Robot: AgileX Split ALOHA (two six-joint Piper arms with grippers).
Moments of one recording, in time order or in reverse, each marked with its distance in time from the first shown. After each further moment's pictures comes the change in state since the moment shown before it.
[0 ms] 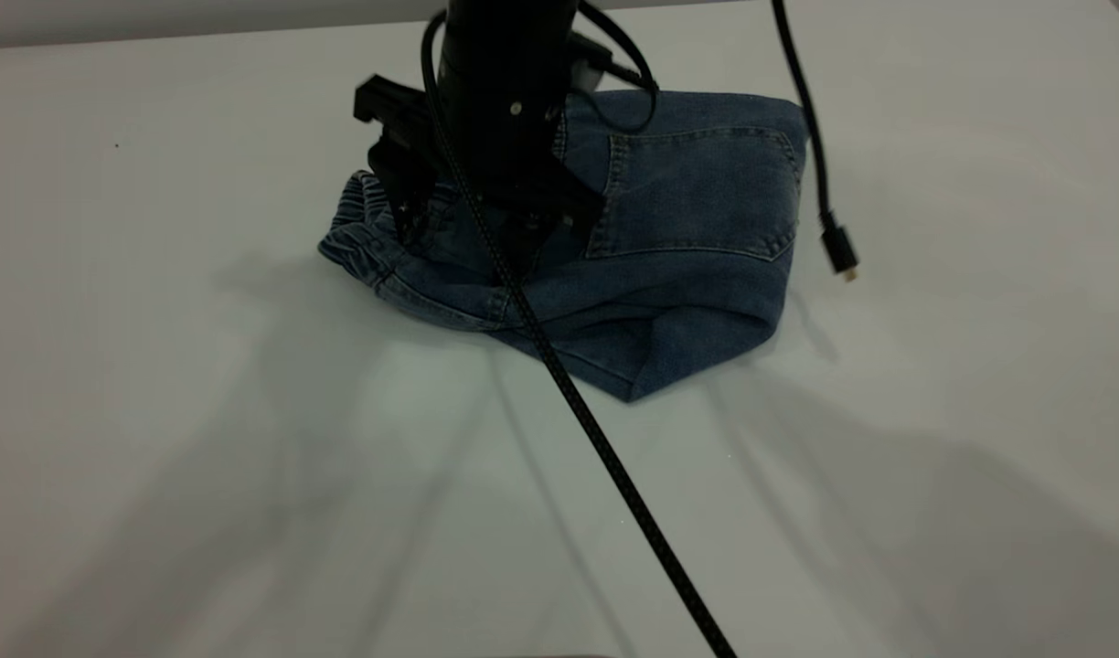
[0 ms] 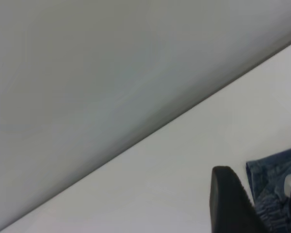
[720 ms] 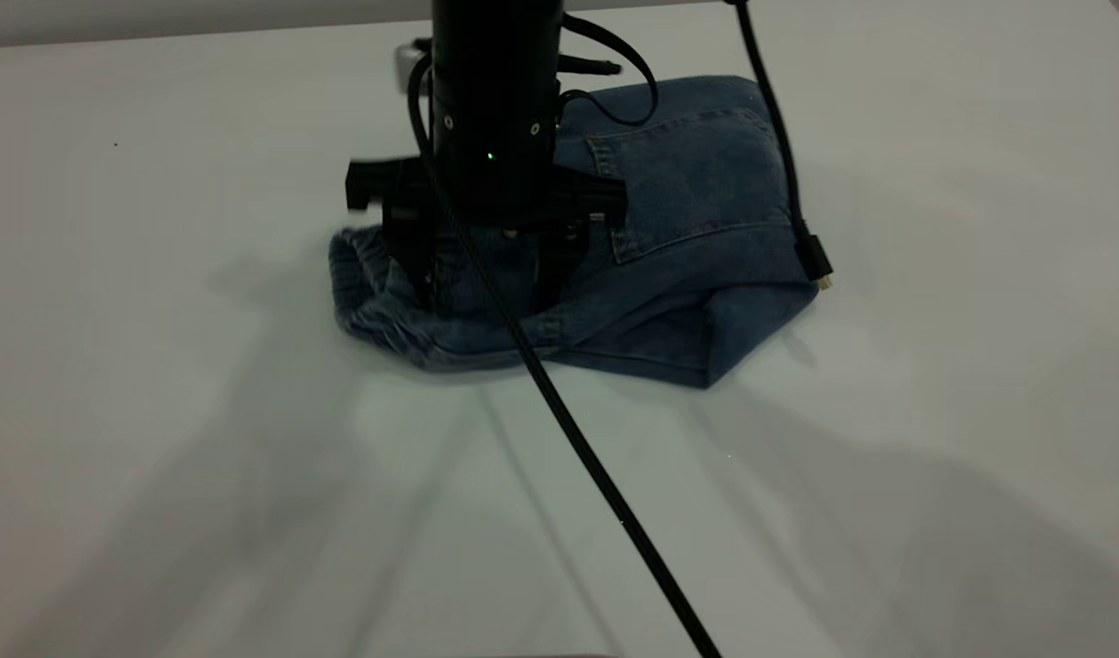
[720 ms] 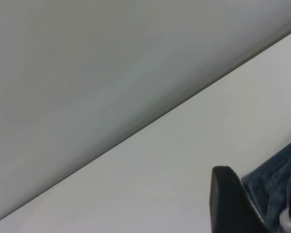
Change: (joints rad) left arm 0.000 0.000 0.000 0.004 0.027 -0.003; right arm 0.054 0.012 -0.020 -0.141 0.213 -0.424
